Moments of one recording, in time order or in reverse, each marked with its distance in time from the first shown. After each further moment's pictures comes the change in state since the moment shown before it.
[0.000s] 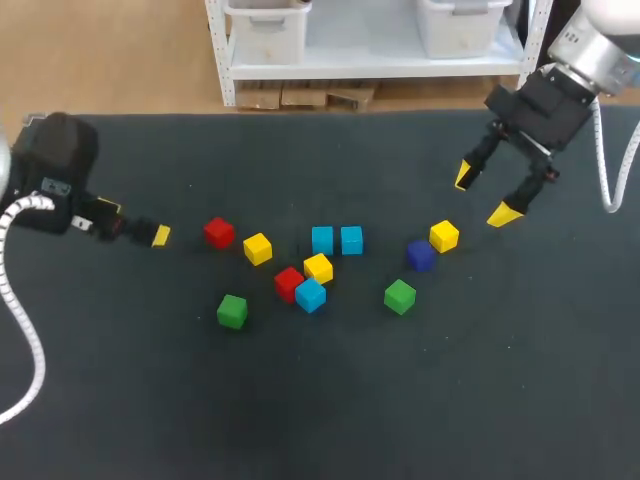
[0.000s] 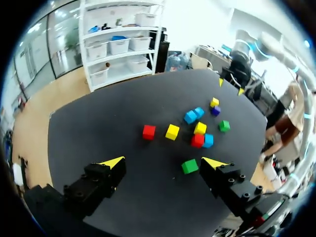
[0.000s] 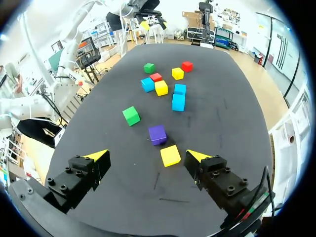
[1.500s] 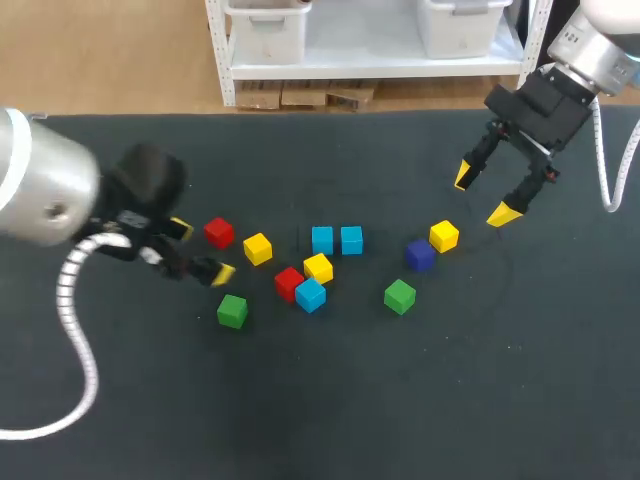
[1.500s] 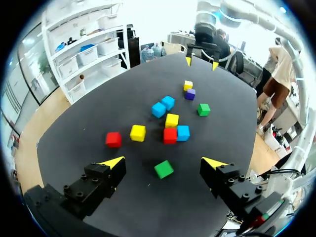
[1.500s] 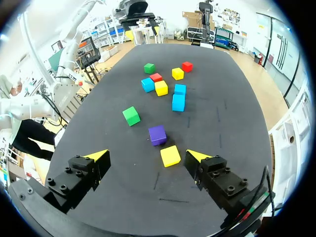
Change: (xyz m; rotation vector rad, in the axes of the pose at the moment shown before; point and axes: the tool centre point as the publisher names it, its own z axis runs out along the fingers) left arm -0.002 -0.082 0.042 0.067 0.077 0.244; right arm 0.000 0.000 0.000 0.000 0.001 0.000
